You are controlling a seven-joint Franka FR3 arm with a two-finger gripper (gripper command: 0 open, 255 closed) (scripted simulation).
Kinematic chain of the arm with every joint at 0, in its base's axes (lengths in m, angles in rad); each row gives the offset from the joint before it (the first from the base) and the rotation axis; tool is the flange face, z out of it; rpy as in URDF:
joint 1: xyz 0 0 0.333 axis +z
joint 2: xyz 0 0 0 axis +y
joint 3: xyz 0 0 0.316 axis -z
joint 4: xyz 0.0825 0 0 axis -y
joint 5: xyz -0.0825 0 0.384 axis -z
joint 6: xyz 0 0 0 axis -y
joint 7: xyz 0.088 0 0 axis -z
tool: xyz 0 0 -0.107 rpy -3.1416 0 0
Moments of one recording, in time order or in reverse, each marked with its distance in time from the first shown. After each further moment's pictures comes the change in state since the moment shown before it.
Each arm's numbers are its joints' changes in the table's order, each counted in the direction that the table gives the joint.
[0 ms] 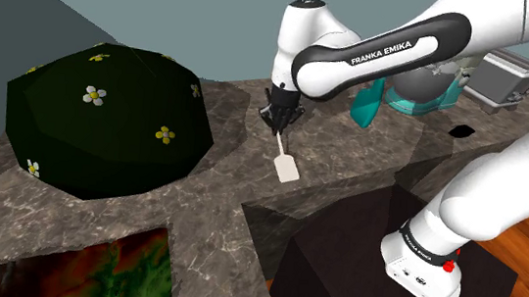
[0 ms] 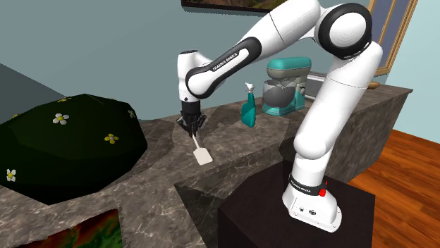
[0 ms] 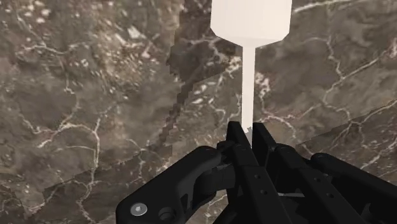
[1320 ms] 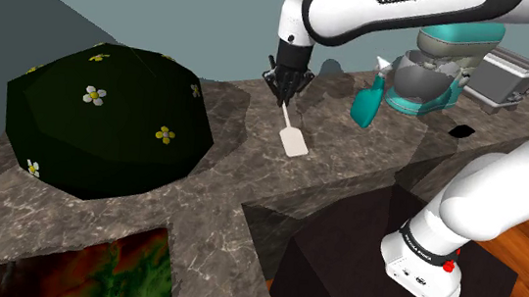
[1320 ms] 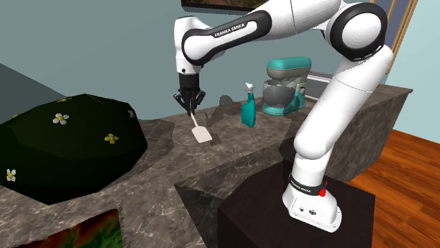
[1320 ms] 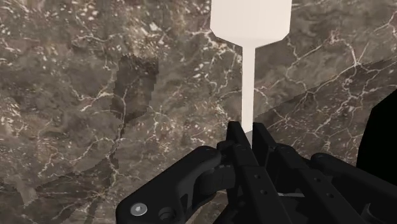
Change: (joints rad) arm 0.001 -0.088 0.023 0.192 -0.023 -0.276 -0.027
